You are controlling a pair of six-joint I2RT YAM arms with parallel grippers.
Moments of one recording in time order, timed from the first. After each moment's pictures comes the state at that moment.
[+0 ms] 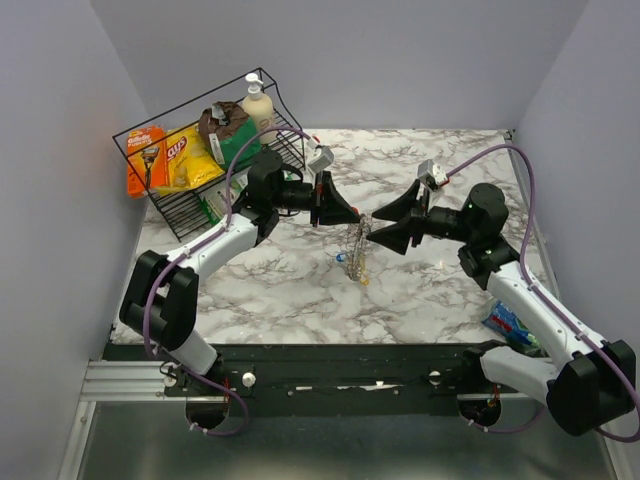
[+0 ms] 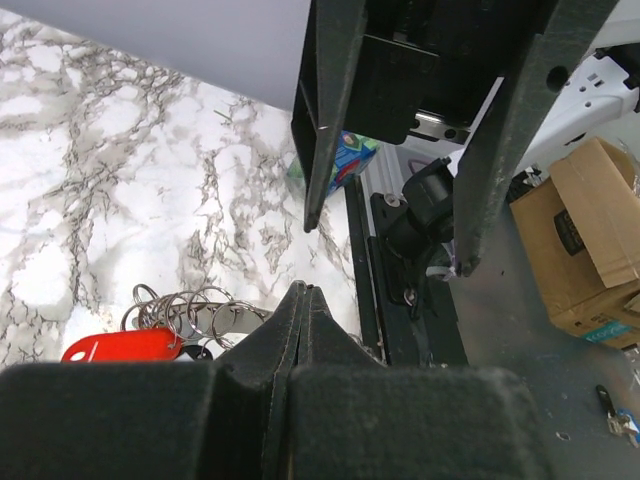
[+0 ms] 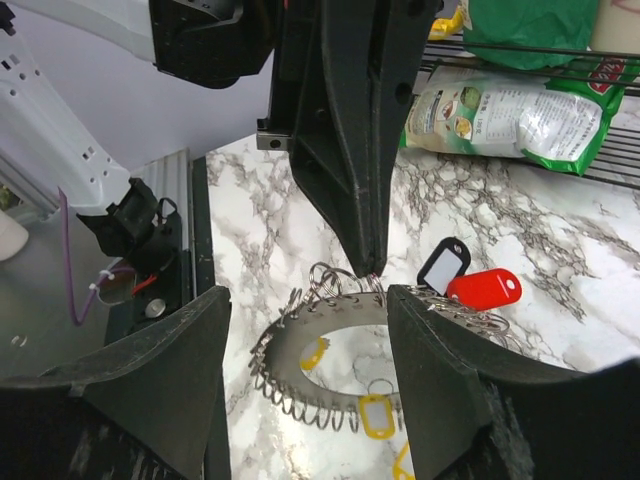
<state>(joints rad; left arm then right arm) -0.49 1.57 1.09 0.48 1.16 -0.44 0.34 1.08 0.78 0.31 -0.98 0.22</state>
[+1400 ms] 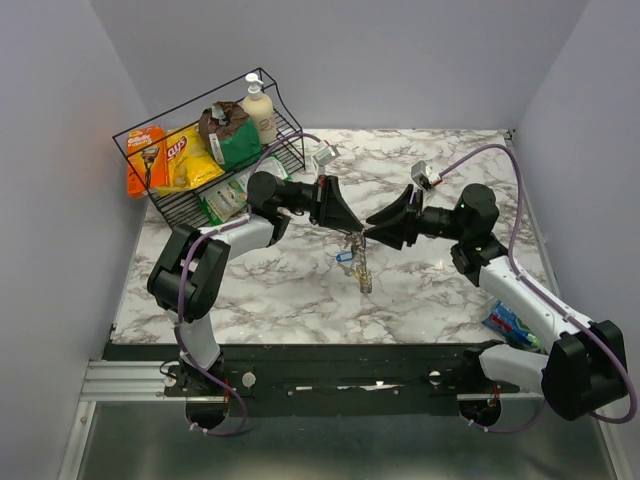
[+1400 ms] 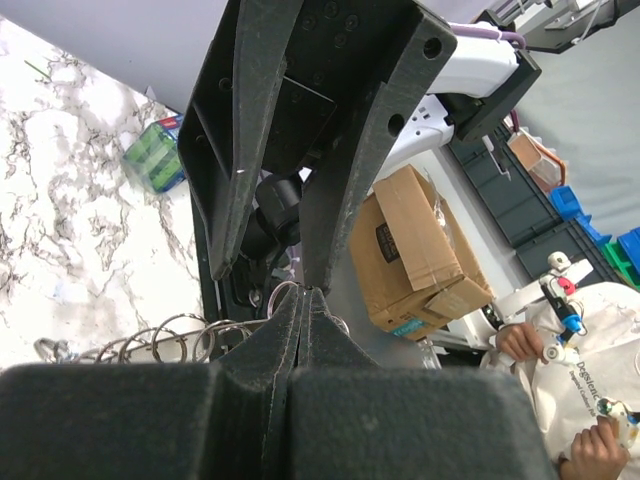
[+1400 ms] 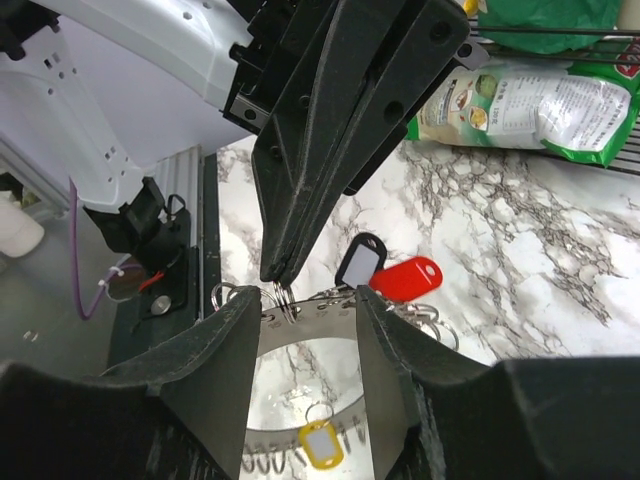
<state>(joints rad) -0.49 1.80 1.07 1.30 1.32 -1.37 0.34 1.16 0.74 0.44 -1.02 0.27</state>
